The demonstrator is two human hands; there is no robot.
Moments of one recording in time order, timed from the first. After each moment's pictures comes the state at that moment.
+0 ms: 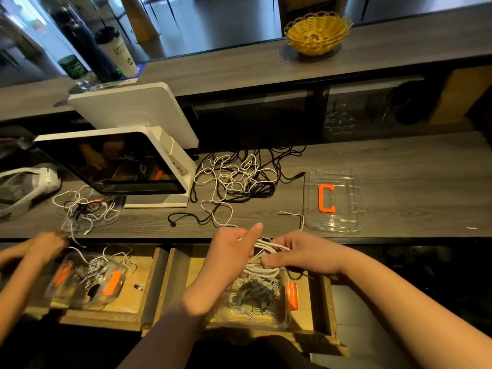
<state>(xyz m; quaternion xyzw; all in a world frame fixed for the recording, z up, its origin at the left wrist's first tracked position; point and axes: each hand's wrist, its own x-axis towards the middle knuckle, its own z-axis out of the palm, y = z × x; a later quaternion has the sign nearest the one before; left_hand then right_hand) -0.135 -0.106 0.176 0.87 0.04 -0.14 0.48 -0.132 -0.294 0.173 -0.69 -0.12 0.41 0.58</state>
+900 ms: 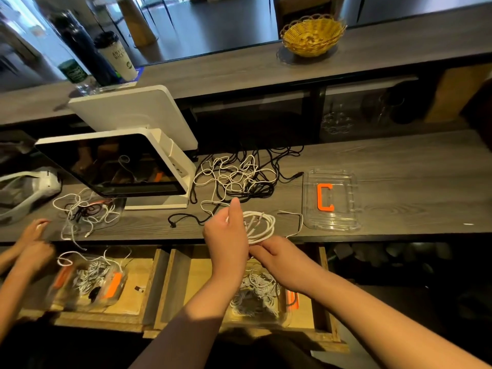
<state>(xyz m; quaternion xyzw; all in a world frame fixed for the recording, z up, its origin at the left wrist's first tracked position) -0.125 -0.135 0.175 0.81 0.16 0.12 0.55 -0.152 -0.246 0.154 -0.81 -0.10 0.20 0.55</state>
